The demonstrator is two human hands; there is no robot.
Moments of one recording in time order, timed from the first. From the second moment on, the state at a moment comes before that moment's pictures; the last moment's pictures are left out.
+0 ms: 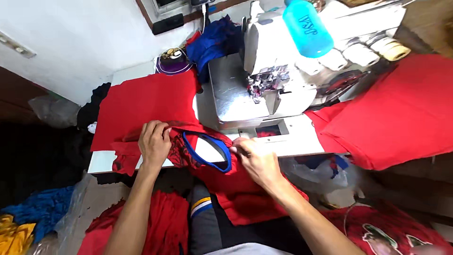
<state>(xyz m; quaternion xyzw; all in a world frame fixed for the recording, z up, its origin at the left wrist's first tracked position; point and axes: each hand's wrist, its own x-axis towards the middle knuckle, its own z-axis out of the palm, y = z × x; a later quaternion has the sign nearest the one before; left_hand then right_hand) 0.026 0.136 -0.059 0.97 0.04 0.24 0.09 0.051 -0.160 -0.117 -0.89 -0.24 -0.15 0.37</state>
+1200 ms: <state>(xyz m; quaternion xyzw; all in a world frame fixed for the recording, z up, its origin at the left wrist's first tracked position) 0.007 0.132 -0.038 0.90 0.15 0.22 0.36 0.016 -0.181 -0.096 -0.88 -0.24 -0.16 0.39</state>
